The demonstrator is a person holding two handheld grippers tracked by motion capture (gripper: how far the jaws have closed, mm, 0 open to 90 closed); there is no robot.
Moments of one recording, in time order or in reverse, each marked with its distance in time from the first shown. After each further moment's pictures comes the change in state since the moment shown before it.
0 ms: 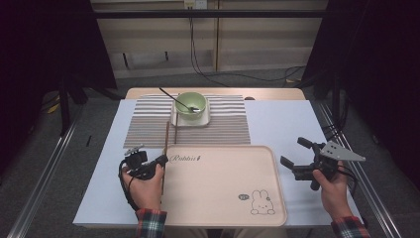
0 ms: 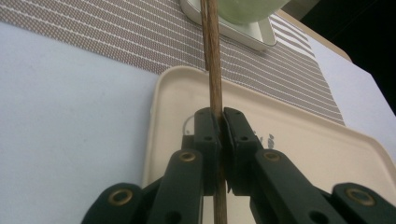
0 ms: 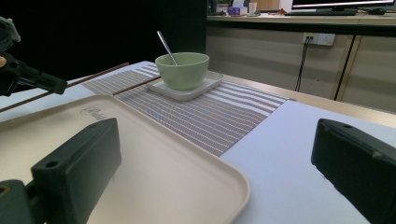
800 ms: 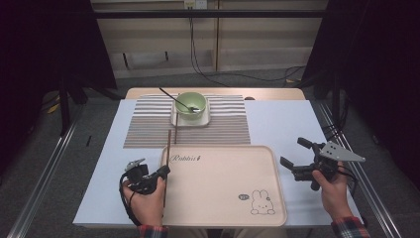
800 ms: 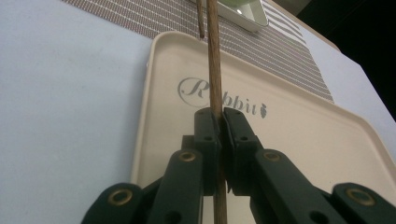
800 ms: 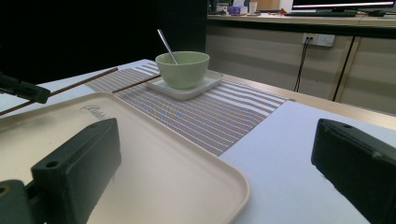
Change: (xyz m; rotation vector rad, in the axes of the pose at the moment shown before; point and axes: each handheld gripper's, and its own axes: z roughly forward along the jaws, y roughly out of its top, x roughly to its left) left arm 0.000 -0.032 -0.015 -0.014 -0.020 0.003; right arm 0.002 0.001 0.000 0.009 -0.002 -0.016
